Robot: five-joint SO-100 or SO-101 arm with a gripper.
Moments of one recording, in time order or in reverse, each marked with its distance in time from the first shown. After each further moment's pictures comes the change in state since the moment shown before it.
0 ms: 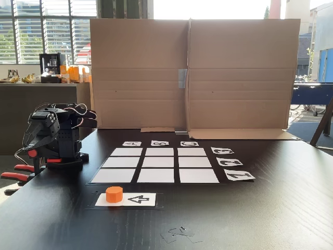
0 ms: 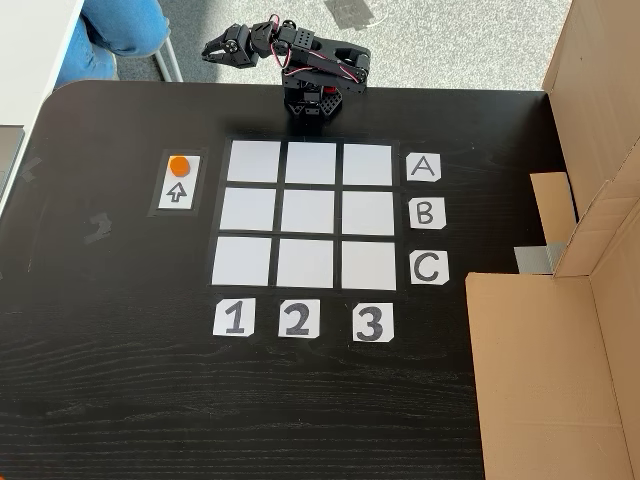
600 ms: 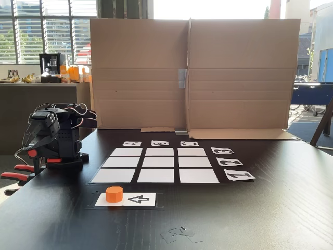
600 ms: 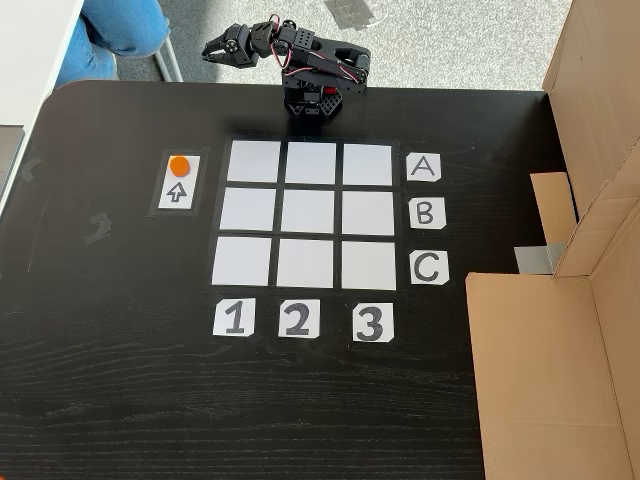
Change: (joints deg) arm 0.0 0.4 0.0 0.4 0.0
